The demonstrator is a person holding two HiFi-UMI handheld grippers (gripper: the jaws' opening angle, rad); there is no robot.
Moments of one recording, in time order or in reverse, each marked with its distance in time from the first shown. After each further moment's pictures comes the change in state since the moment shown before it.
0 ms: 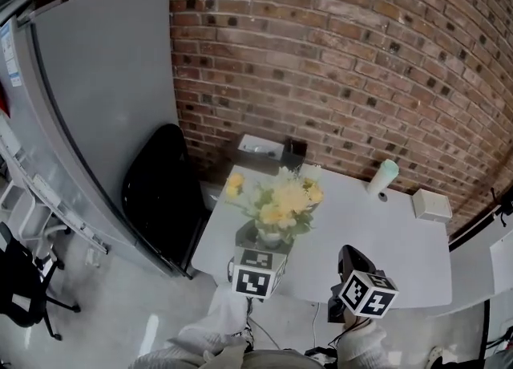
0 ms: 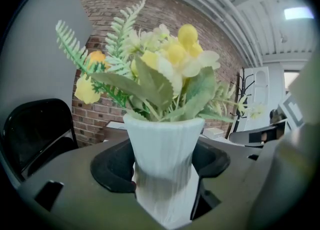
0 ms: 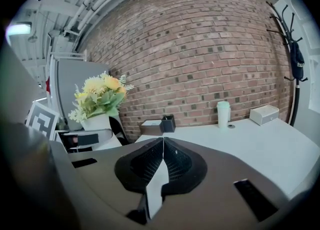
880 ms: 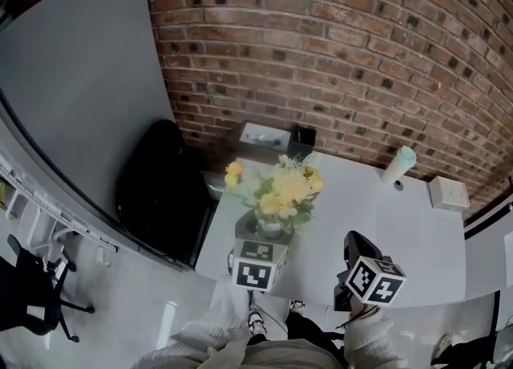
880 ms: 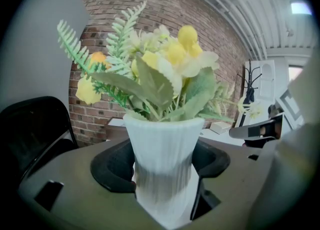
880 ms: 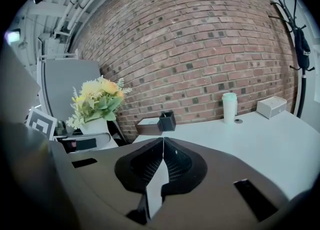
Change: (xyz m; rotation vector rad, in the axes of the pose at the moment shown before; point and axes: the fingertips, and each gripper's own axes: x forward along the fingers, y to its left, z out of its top) left arm 0.060 0.043 -0.005 0.019 0.067 0.032; right arm 0.079 -0.012 0.005 0.042 0.050 0.013
